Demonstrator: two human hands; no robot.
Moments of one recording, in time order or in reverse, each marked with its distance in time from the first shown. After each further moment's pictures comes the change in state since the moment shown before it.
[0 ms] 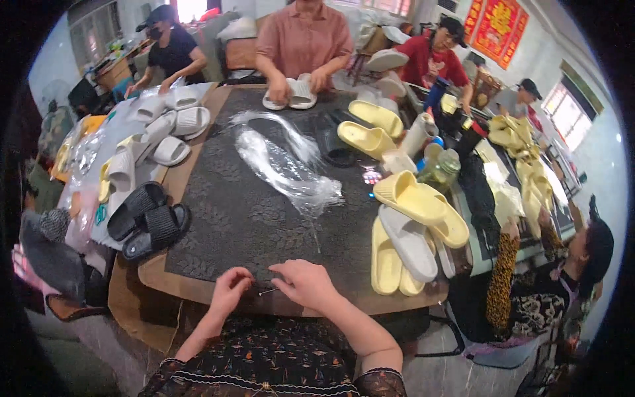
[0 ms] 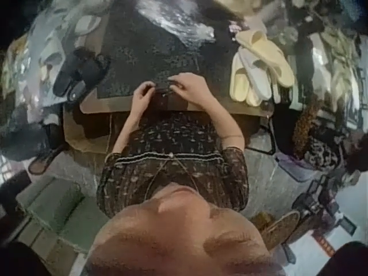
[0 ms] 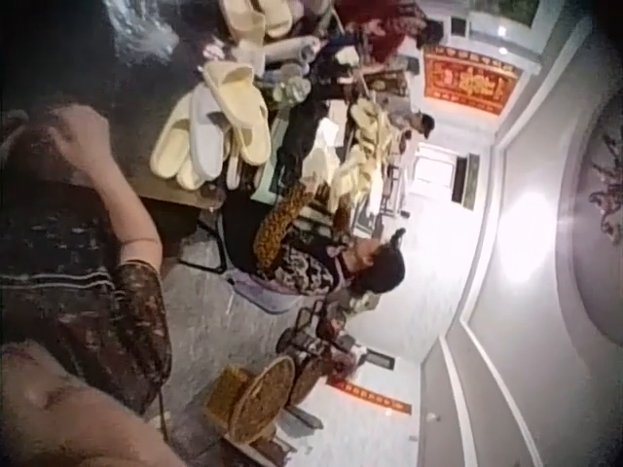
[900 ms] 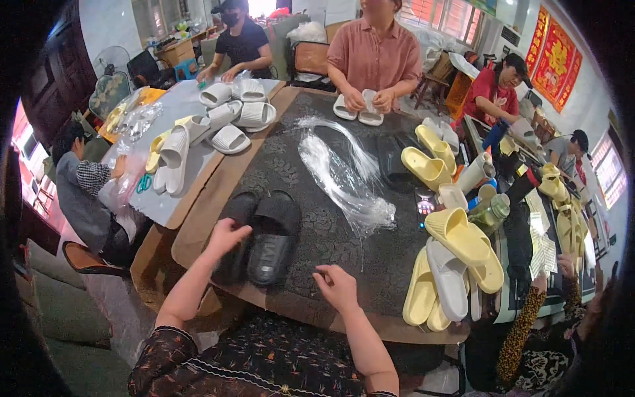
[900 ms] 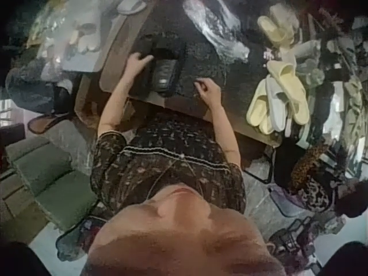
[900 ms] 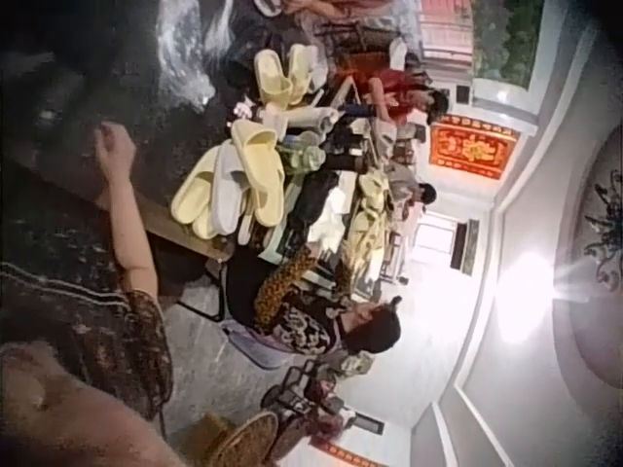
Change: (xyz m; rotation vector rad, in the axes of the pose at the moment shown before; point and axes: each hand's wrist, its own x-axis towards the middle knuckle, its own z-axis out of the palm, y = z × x) left_hand 0.082 0.001 -0.134 0.533 0.416 -0.008; right_hand 0.009 0.058 0.085 0.227 0.236 0.135
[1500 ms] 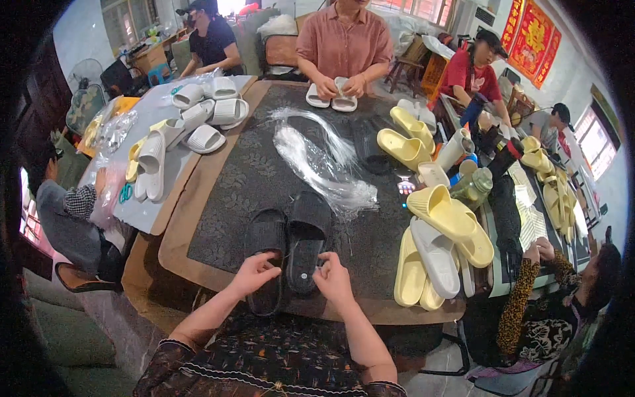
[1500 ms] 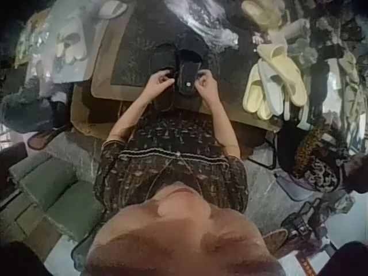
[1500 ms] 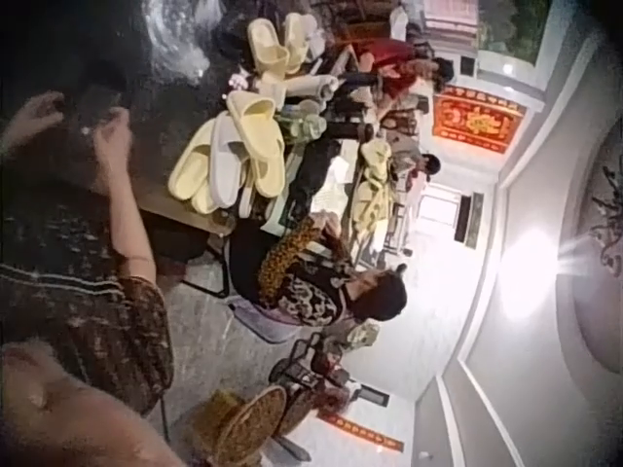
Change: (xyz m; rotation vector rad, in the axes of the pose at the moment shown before) left_hand -0.095 0.029 0.082 -0.274 -0.512 0.041; right_hand -0.020 0.000 -0.016 0.155 -0.026 0.344
